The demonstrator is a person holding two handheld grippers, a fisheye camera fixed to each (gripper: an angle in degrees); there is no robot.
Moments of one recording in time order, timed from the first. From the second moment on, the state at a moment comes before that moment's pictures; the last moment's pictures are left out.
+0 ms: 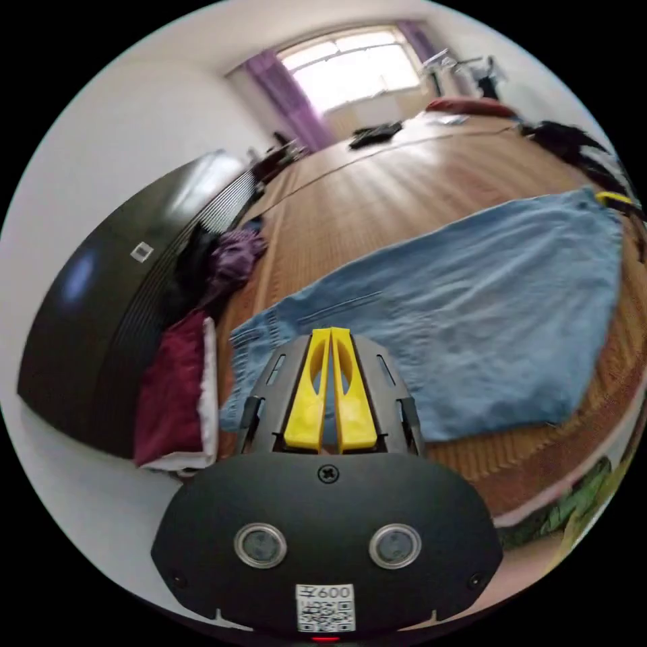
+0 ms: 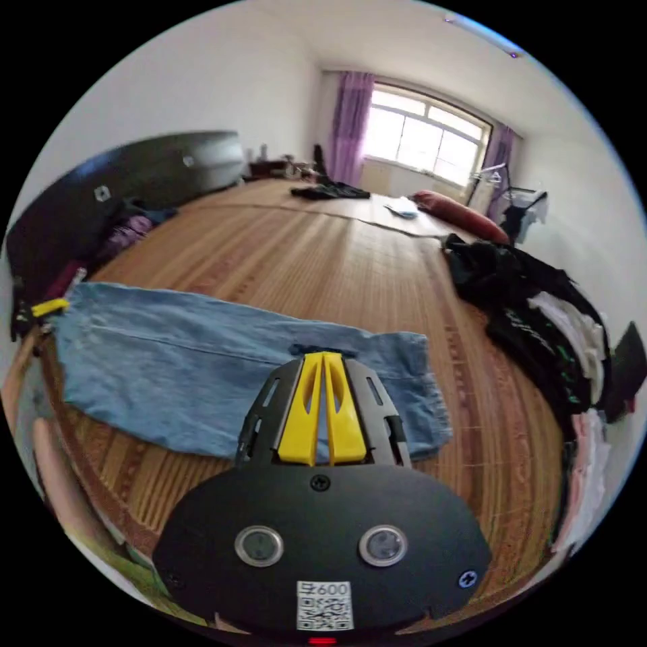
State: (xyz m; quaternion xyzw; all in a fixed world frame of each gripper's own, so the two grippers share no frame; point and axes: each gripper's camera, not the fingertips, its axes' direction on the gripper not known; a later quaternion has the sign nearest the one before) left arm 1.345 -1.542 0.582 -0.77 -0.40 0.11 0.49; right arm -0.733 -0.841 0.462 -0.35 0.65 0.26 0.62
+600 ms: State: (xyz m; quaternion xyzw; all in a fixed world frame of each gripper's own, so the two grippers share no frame) left arm 1.468 -1.558 0.423 -0.79 -0.34 -0.03 0.50; right arm -0.766 -0.887 0.526 -0.43 0.64 0.28 0.57
